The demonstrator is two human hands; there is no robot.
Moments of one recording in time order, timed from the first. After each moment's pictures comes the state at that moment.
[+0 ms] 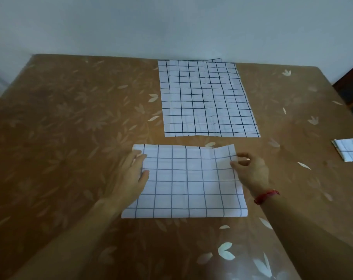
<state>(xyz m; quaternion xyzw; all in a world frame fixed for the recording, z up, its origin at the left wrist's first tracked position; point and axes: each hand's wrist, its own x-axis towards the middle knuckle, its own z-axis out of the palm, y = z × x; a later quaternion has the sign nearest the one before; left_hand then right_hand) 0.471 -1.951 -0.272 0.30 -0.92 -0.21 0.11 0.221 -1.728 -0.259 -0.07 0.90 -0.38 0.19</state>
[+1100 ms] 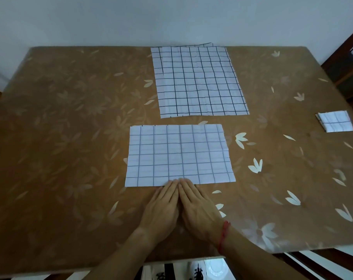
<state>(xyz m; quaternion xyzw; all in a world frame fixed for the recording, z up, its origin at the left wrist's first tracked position) 0.521 -1.797 -0.309 0.14 -0.98 -0.15 0.01 0.415 -1.684 -0.287 -0.57 0.81 -0.04 0.12</state>
